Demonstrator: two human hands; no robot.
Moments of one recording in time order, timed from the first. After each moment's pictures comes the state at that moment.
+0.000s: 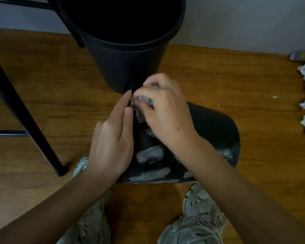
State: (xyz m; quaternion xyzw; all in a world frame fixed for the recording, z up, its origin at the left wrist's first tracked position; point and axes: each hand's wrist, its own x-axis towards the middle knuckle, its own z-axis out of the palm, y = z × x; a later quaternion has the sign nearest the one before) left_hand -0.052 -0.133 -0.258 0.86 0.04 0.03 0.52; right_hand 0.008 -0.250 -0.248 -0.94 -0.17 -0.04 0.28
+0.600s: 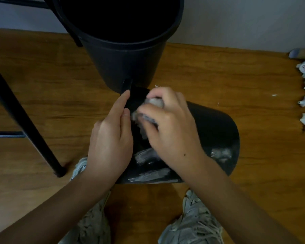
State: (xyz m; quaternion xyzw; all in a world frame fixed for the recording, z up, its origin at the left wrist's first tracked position) left_hand -0.050 -0.133 -0.260 0.87 0.07 0.02 0.49; right_hand -0.023 -0.261 -0.246 -0.96 -0.18 -0.05 0.23
